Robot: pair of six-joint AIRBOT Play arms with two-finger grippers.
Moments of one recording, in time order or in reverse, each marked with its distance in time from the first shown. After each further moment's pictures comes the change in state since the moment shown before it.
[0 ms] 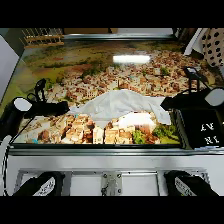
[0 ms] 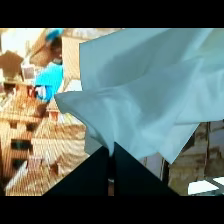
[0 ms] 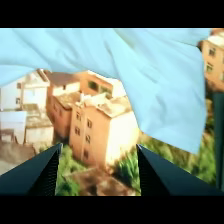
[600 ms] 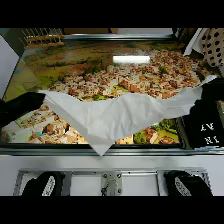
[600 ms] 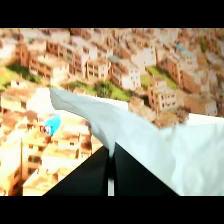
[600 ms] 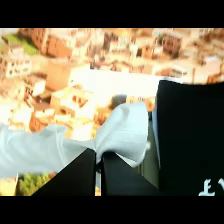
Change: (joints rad) left arm 0.115 0.426 0.004 -0.048 -0.012 -0.011; right arm 0.000 0.236 0.312 -0.243 0.293 0.061
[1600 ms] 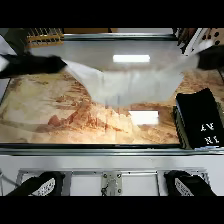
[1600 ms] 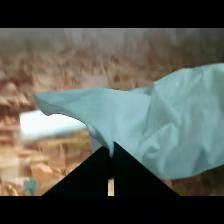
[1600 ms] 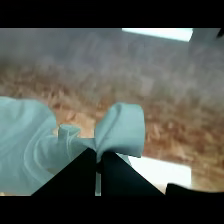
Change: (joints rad) left arm -0.169 -0.444 0.686 -0.014 -0.096 0.074; right arm 0.035 -0.107 0.313 0.077 -0.289 -0.045
